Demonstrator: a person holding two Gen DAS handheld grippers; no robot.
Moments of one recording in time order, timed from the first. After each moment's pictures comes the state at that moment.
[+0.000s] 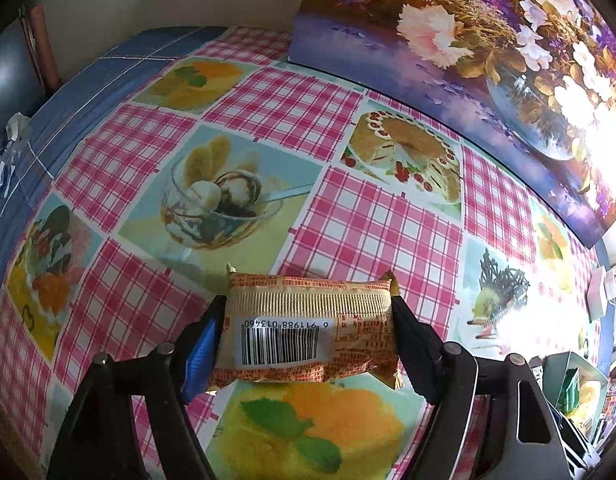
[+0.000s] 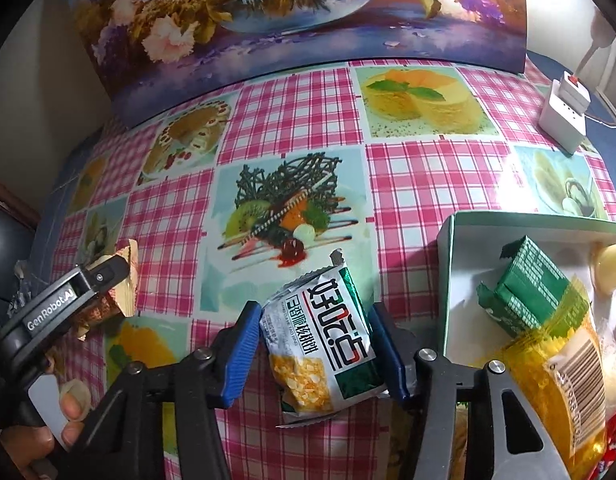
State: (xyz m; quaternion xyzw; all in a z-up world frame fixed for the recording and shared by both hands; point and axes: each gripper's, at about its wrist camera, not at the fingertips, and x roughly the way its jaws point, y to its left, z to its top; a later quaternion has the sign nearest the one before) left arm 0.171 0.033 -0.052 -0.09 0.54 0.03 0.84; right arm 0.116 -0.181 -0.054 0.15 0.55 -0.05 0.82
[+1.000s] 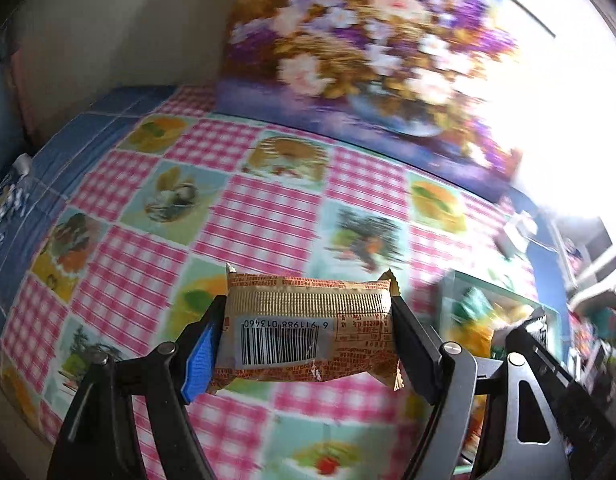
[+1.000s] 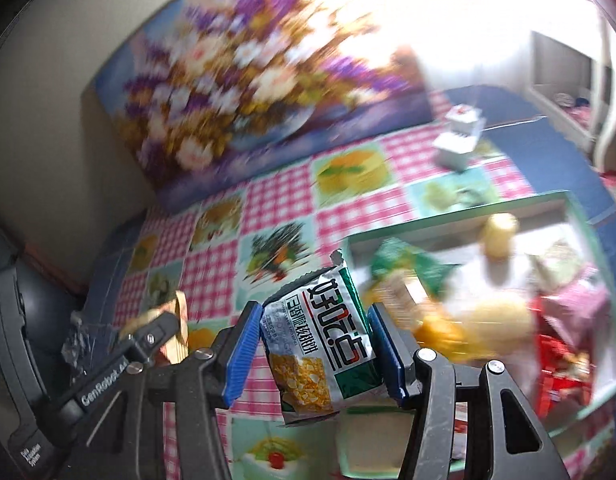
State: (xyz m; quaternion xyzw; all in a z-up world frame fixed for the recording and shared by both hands) left arm 0.054 -0.043 0.036 -0.06 0.48 -0.07 0.87; right arm -0.011 -0.241 0.044 0.24 0.41 -0.08 0.88
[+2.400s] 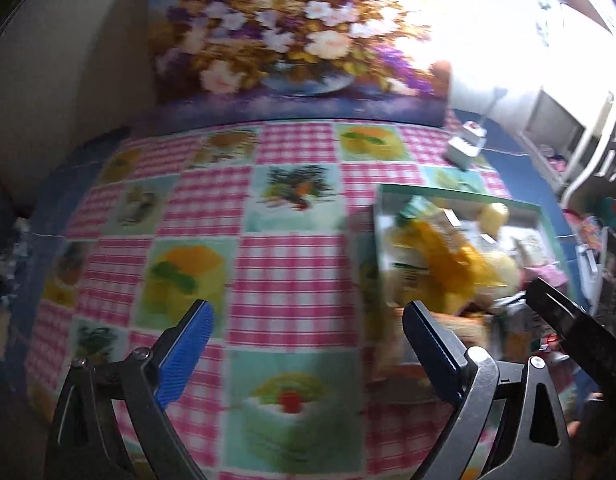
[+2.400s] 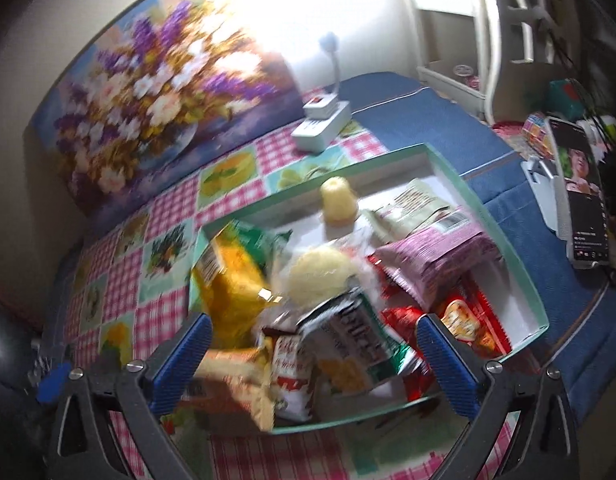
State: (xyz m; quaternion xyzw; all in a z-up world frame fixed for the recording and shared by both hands) left arm -0.018 -0.102 0.034 0.08 0.46 -0.09 0.88; right arm -0.093 -0.310 0.012 0.25 0.42 -0.17 0.86
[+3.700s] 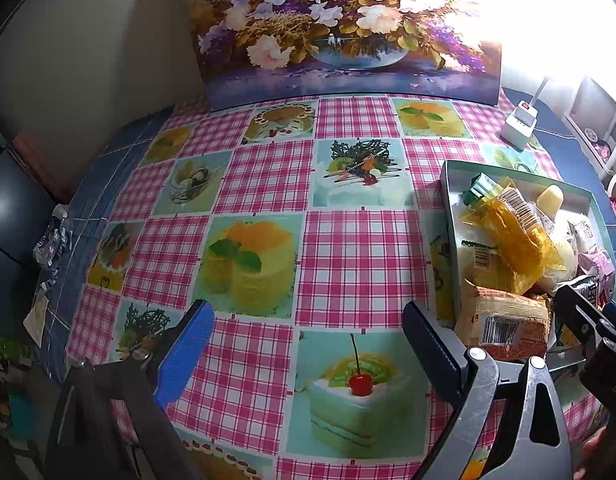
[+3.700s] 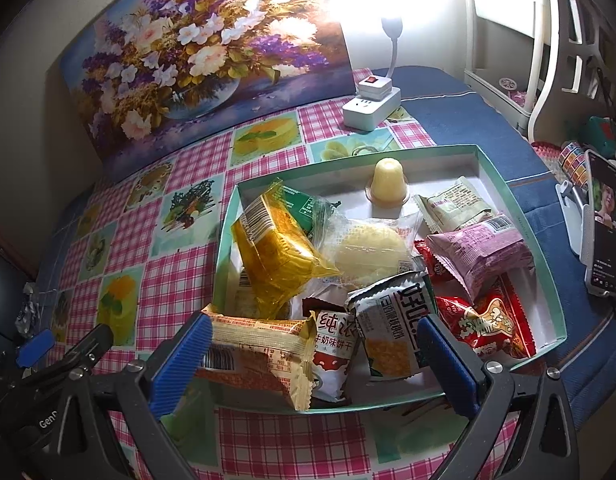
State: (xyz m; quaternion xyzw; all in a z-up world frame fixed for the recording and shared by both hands) left arm -0.010 -0.076 0.023 0.11 0.49 -0.03 0.86; right arm -0.075 -0.274 0.009 0.19 0.46 -0.13 0.86
